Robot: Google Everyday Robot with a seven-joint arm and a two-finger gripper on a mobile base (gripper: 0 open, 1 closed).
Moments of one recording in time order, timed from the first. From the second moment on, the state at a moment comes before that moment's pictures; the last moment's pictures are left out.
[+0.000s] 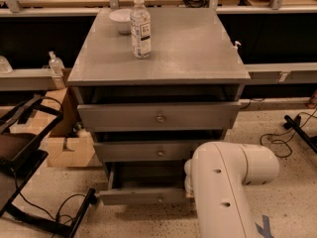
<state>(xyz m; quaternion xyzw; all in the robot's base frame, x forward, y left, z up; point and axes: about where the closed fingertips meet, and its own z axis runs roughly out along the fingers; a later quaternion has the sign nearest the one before) 0.592 -0.172 0.170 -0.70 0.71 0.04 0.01</state>
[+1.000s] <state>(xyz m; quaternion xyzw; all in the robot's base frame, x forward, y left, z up) 0.587 -0.170 0.172 -0.70 0.71 0.04 0.01</state>
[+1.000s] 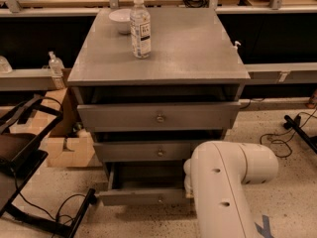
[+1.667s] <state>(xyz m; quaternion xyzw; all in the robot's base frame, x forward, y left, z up) 0.588 -0.170 0.172 -0.70 0.71 0.04 0.01</state>
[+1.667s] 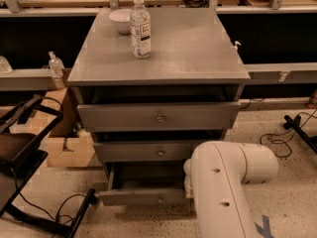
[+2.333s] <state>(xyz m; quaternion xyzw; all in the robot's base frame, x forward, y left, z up) 0.589 -0.170 0.172 -0.70 0.71 0.04 0.01</state>
